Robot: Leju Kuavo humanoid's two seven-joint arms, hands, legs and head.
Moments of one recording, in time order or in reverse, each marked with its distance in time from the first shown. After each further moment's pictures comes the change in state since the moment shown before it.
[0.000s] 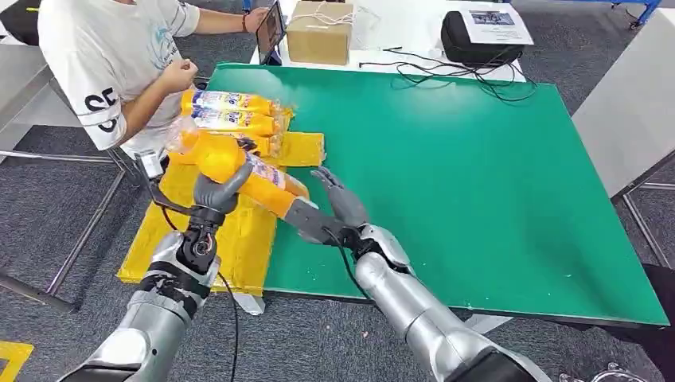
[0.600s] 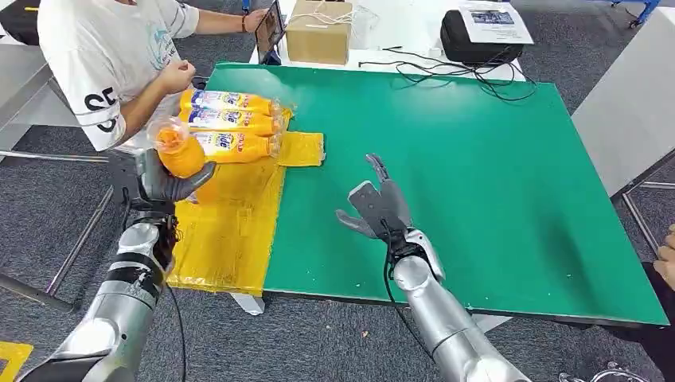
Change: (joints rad) left arm -0.045 0.130 0.082 0.043 -0.746 0.491 -0.202; right arm 0.153 -0.097 -0.184 -0.274 -0.098 -0.005 -0.063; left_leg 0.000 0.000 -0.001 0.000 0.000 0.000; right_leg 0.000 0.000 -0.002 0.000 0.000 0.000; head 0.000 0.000
